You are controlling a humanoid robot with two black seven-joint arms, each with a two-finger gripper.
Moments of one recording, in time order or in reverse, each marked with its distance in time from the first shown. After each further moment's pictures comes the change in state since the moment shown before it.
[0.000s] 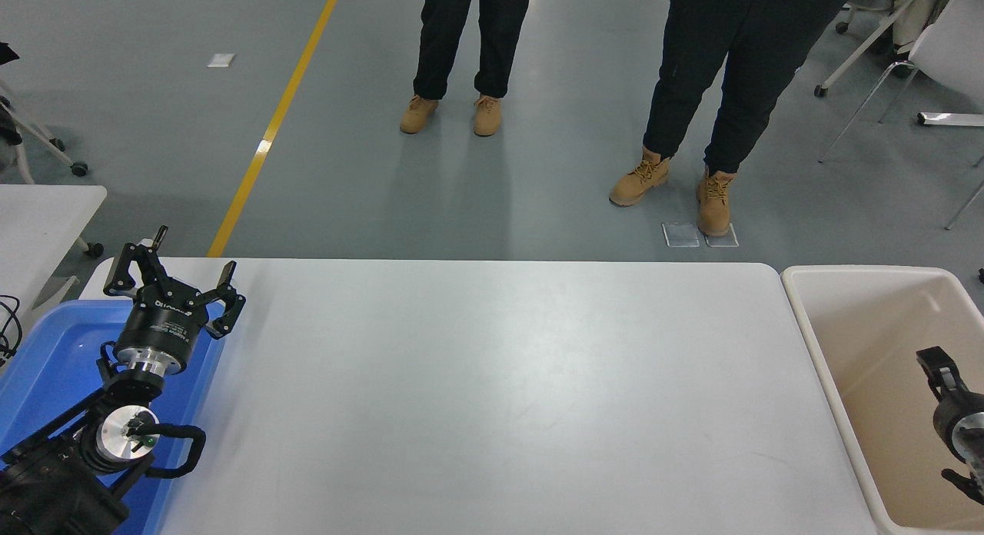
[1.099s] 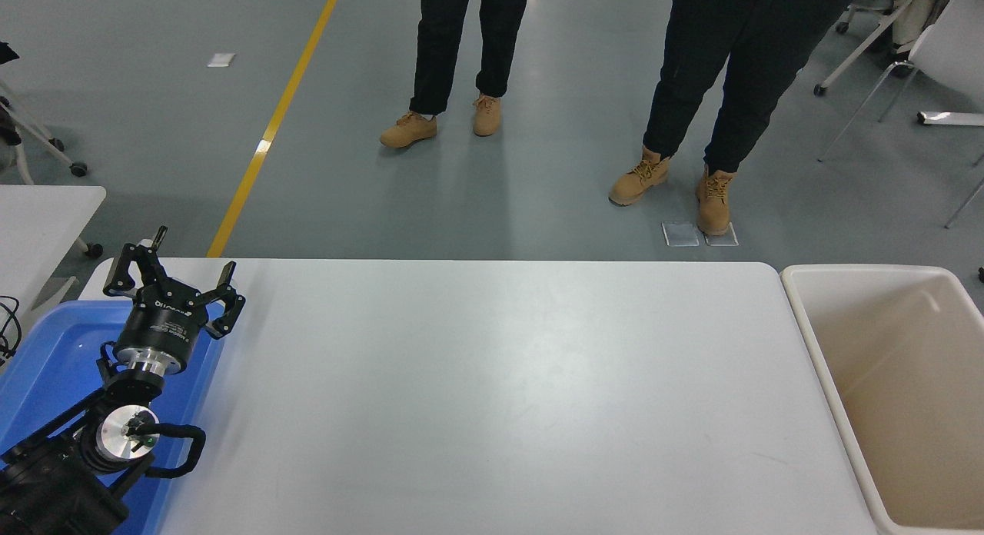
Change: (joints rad) left arm 0.000 0.000 0.000 0.000 0.001 0.000 0.000; right arm 0.221 -0.327 0.756 0.375 0.015 0.010 0.003
